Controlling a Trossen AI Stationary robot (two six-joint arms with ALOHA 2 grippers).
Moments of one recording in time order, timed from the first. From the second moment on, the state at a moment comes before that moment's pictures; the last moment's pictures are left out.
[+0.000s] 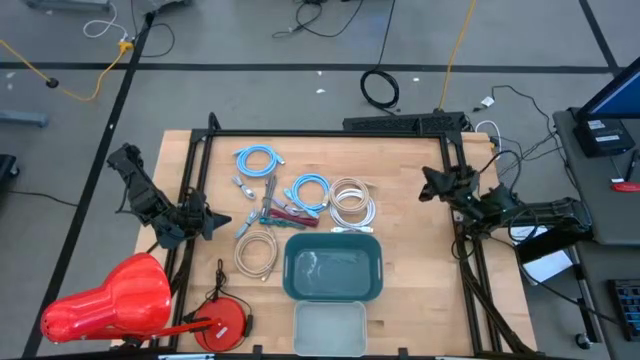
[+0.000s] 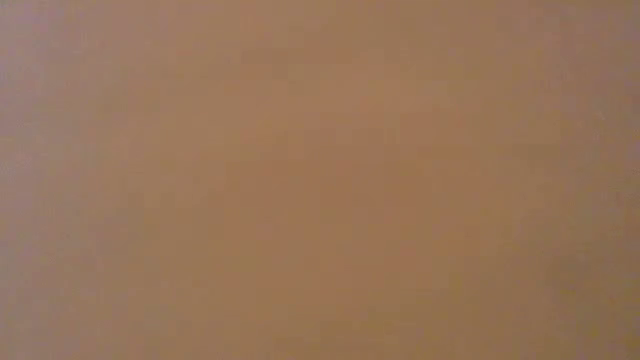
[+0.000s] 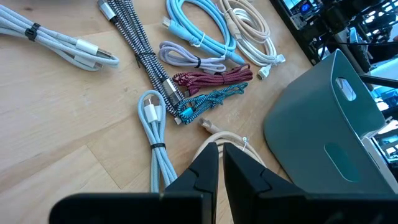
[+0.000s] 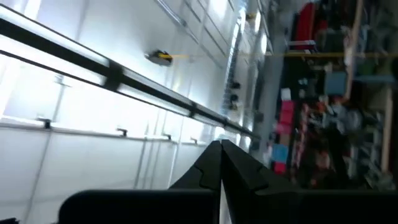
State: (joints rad) left arm -0.85 0.16 0.26 -0.98 -0.84 -1.58; right arm 0.01 0.21 0.02 0.78 0.45 1.36
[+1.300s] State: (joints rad) left arm -0.57 0.52 0.91 0.72 -1.06 0.55; right arm 0.01 0.31 0.02 0.93 0.89 0.93
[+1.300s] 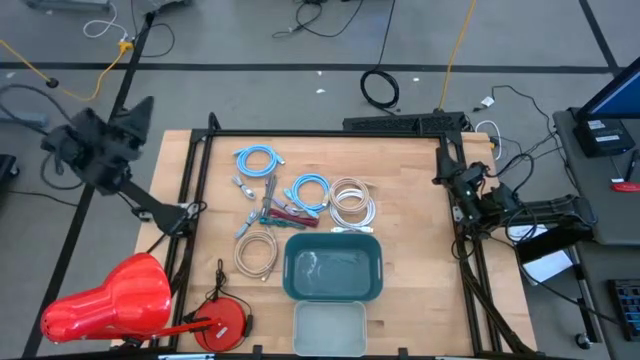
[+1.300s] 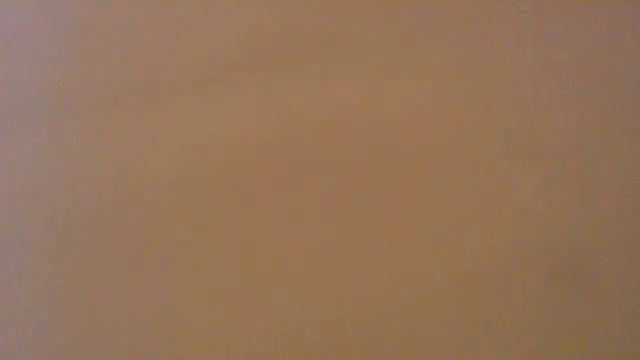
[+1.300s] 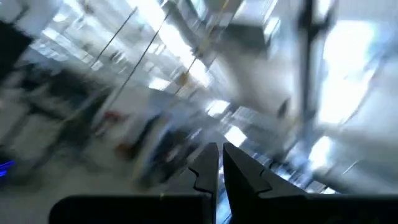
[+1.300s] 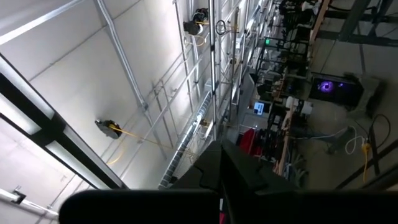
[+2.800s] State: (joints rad) left arm 0.79 1.57 1.13 -0.72 -0.02 -0.32; right arm 0.01 0.34 0.02 0.93 0.81 0.93
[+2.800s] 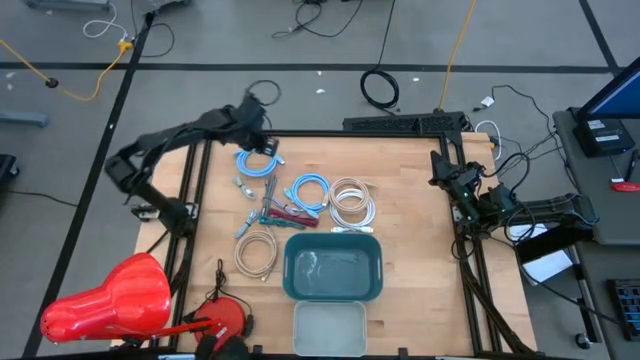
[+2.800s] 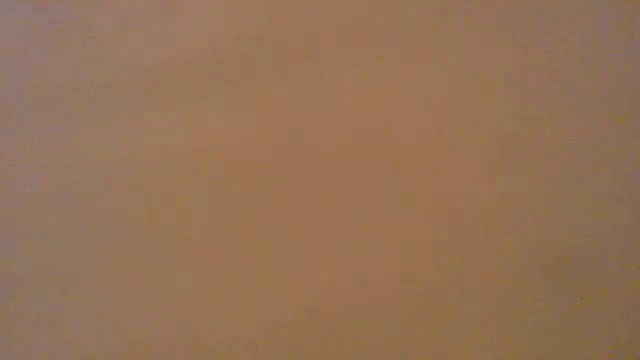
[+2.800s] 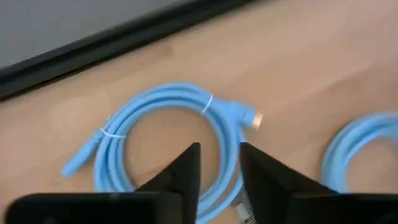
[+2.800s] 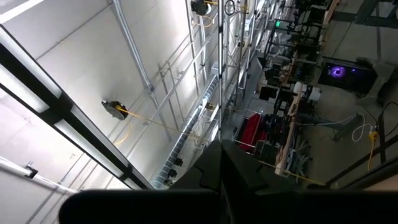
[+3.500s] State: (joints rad) left arm 0.85 1.96 1.42 -0.94 -0.03 -0.15; right arm 0.01 0.37 0.02 0.92 0.78 0.95
